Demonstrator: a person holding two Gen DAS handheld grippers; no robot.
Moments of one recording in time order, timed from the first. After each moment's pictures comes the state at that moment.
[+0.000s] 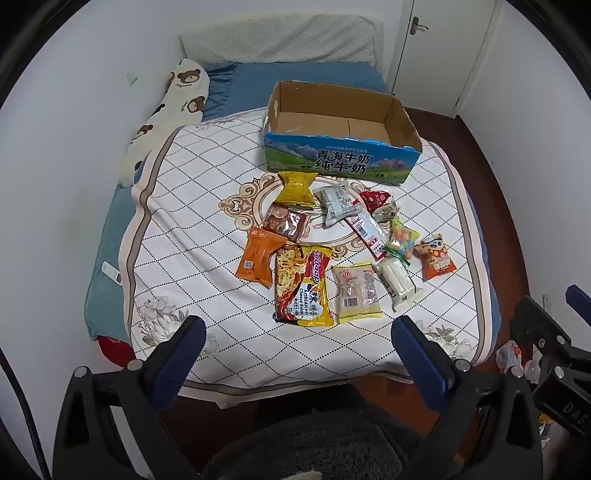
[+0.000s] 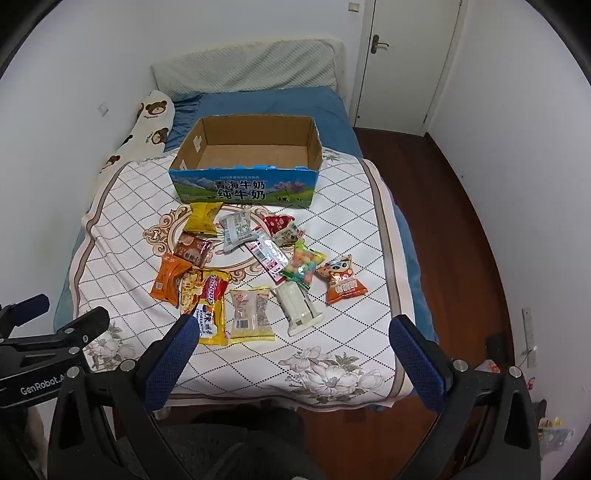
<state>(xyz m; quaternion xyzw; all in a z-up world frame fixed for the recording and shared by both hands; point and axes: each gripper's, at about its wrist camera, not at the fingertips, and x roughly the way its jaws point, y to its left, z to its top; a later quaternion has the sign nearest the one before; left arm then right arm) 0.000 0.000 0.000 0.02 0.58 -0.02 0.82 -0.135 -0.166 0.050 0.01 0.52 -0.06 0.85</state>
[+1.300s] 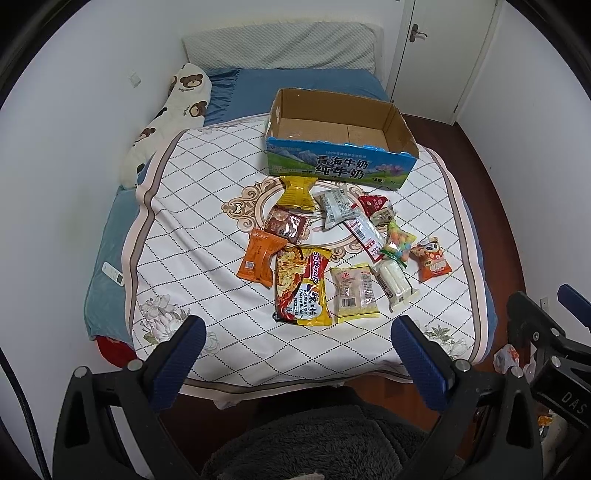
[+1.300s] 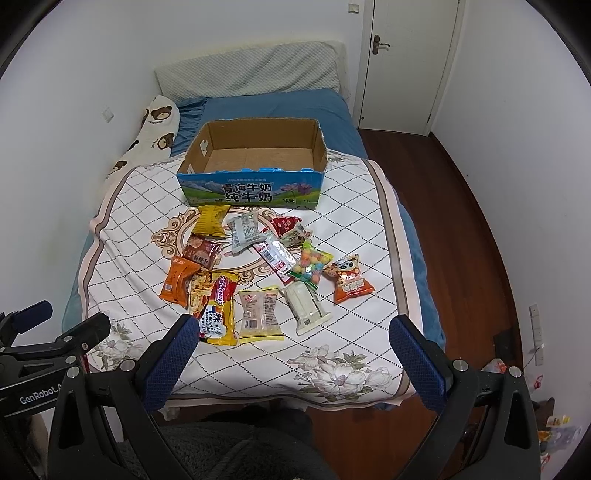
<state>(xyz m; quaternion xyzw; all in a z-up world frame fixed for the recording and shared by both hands) -0.006 -0.003 0.014 0.02 0.57 -0.02 0.82 -0.138 -0.163 0.060 0.02 0.52 -0.05 0.85</state>
